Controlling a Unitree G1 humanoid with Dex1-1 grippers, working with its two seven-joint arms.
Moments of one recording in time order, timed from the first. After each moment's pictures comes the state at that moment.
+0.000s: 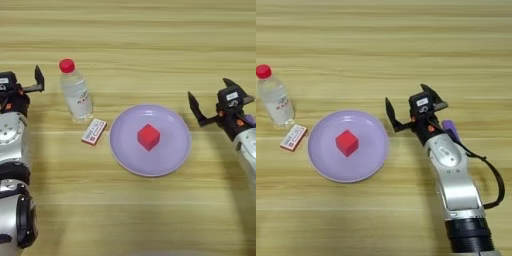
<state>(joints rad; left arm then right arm) -0.51 0.36 0.34 0.90 -0.16 -0.48 -0.10 -0.11 -0.22 -0.02 -0.10 0.01 0.10 0.24</state>
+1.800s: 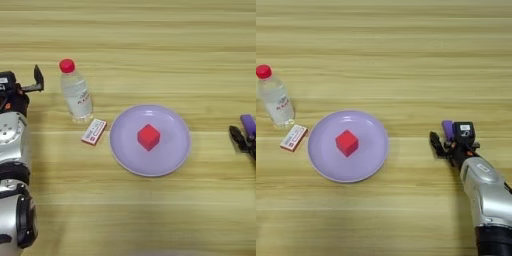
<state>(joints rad) -0.51 0.36 0.34 0.90 -0.16 -0.48 -0.10 -0.07 -0.30 -0.20 0.09 0.21 0.41 0.27</state>
